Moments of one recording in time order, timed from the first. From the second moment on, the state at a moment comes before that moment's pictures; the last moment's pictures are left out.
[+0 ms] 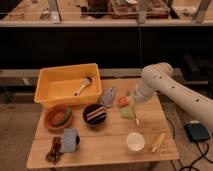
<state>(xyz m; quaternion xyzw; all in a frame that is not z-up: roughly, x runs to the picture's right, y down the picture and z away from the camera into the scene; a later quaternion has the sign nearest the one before) 0.162 0.084 0.766 -0.10 -0.30 -0.70 0.64</state>
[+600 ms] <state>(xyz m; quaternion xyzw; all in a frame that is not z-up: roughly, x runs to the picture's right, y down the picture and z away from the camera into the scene) 0.162 0.137 0.694 -0.11 -0.32 -0.71 0.62</state>
